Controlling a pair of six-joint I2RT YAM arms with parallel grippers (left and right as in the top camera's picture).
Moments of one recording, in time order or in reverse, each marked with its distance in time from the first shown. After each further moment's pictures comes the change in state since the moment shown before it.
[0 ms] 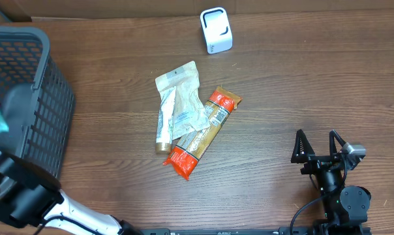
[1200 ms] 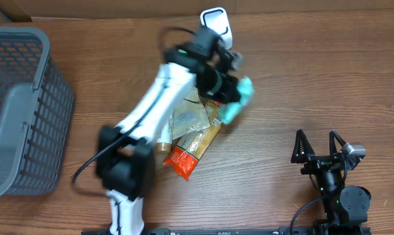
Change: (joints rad) left arm -1.330 0.041 -0.191 -0.002 0.487 -0.119; right arm 0.000 0.000 0.000 0.000 0.000 0.000
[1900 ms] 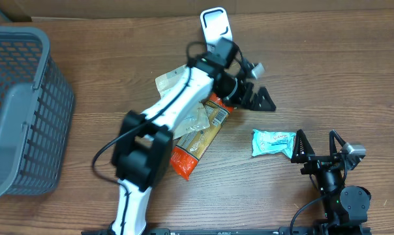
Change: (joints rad) left arm -0.040 0.101 0.006 0.162 0.265 -0.048; right arm 0.000 0.000 0.000 0.000 0.000 0.000
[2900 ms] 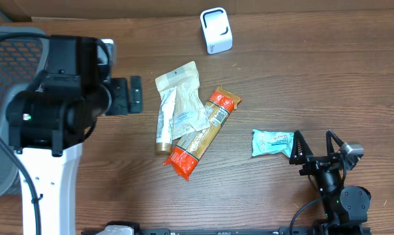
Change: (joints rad) left arm 0.435 -0.754 0.095 -0.647 -0.932 0.034; right arm 0.000 0.001 0.000 0.001 -0.060 0.015
